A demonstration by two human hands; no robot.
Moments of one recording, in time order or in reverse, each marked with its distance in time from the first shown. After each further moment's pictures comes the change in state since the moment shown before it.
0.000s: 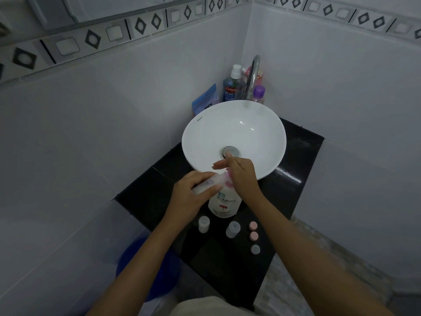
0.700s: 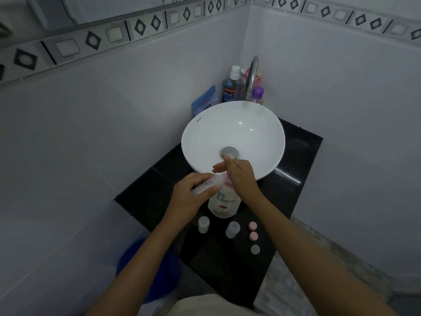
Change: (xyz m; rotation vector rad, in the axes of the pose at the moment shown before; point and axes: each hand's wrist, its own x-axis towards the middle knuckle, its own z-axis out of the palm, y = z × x) left_hand -0.001 -0.005 -0.001 -0.022 -0.029 -0.045; right_hand -0.002 -0.002 -0.001 -0.028 -0.046 0.061
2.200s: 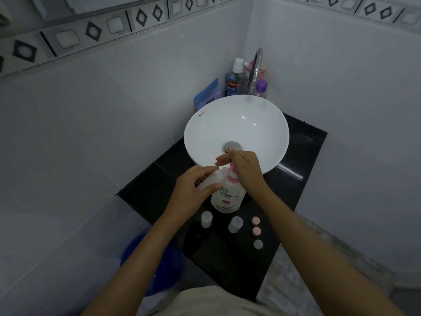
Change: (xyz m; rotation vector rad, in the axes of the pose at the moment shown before) left_hand 0.003 -0.002 -0.006 0.107 -0.043 0.090; right_hand 0.002 -0.004 -0.003 0.029 -0.027 -0.085
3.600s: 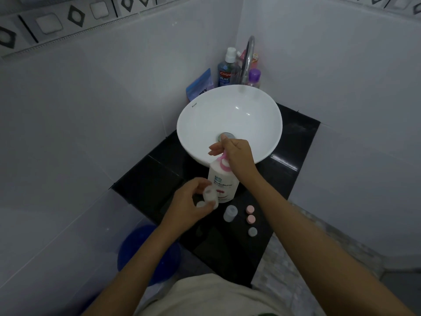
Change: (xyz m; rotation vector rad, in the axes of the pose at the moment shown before) left_hand -0.035 -0.033 0.018 0.114 -0.101 -0.081; right_hand 0.000 0.001 0.002 0.087 0.047 0.035
